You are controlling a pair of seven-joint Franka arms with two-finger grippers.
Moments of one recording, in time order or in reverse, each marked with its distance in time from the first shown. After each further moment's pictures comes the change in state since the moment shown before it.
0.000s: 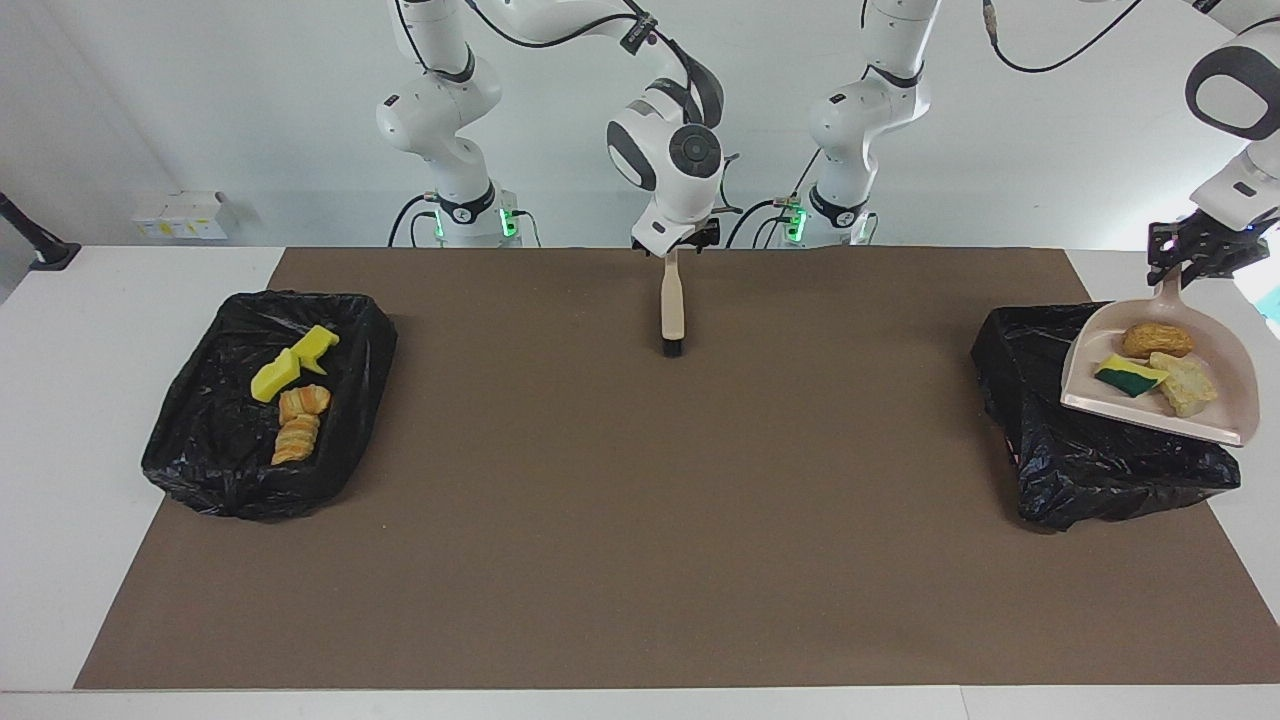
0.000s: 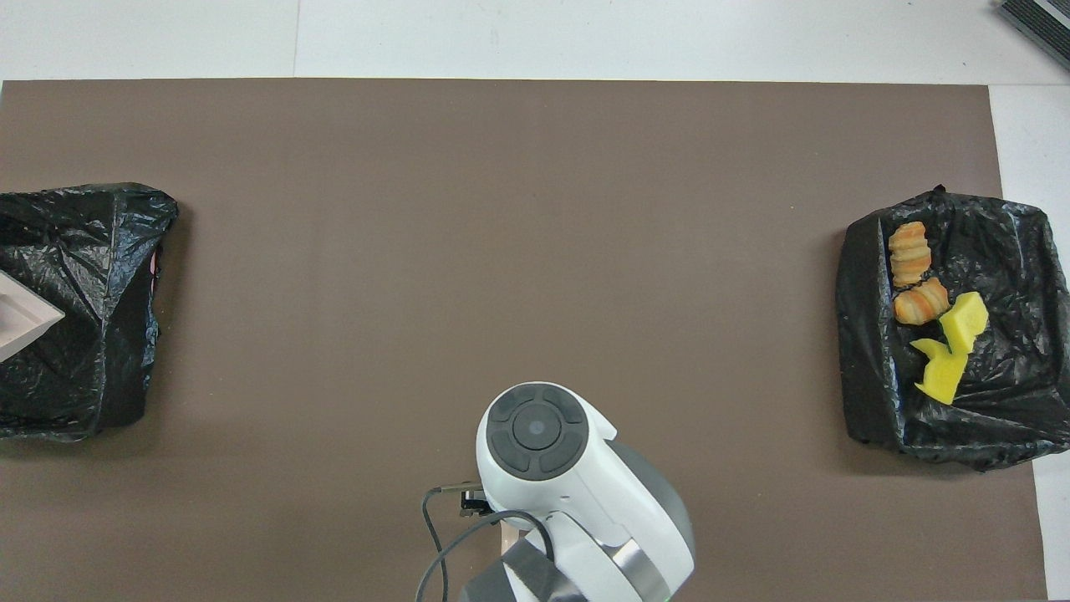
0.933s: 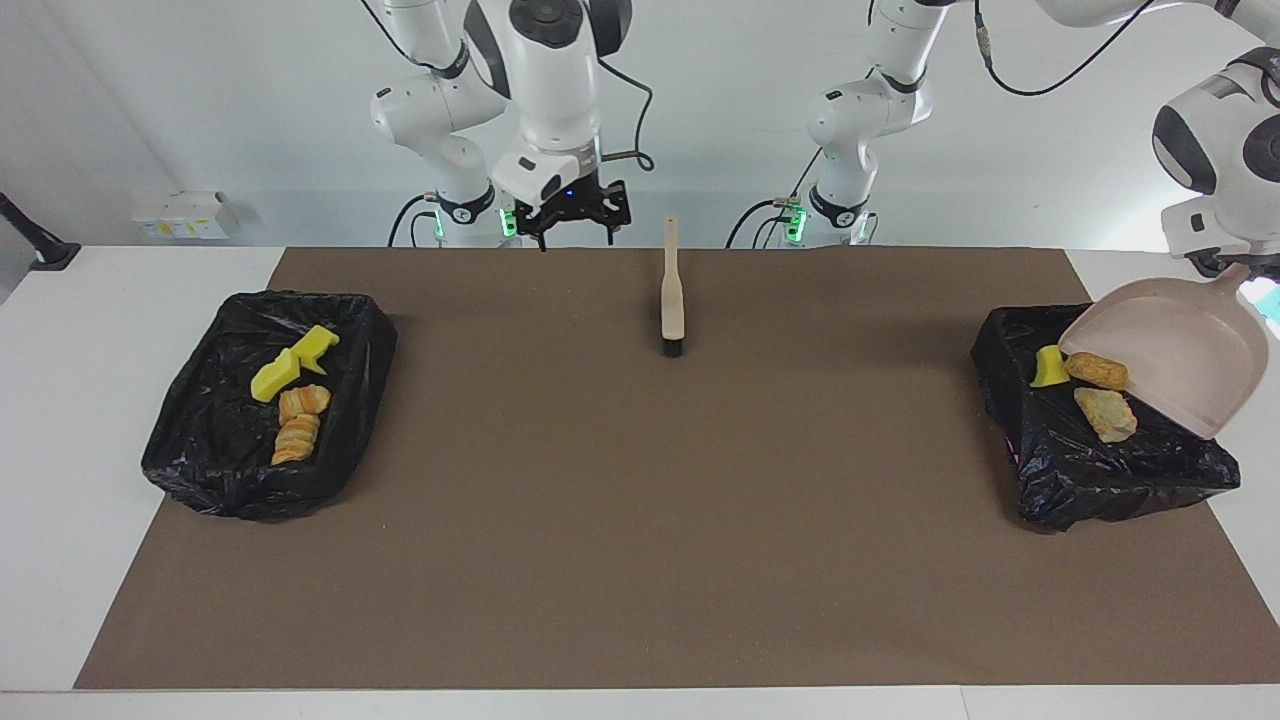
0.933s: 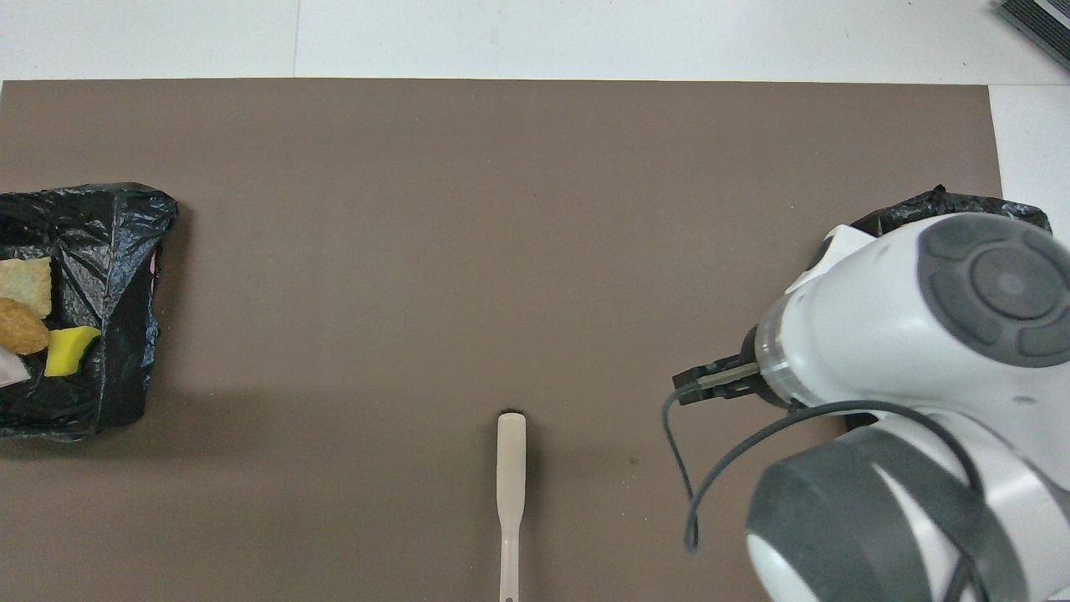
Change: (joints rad) left arm -0.124 0.007 -0.014 -0.016 0.390 0.016 0.173; right arm -0.402 -0.158 -0.014 0.182 -0.250 -0.193 -0.562
